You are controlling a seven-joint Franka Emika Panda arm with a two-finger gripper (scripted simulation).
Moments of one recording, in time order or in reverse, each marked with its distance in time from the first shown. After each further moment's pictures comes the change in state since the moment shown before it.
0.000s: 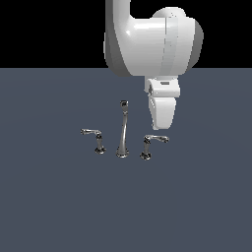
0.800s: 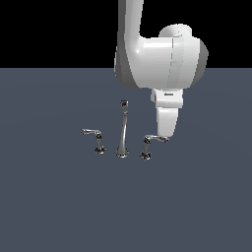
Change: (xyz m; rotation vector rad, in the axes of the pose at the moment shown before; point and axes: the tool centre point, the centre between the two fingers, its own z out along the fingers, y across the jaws) arm 0.022 -0.006 0.027 0.000 0.001 0.123
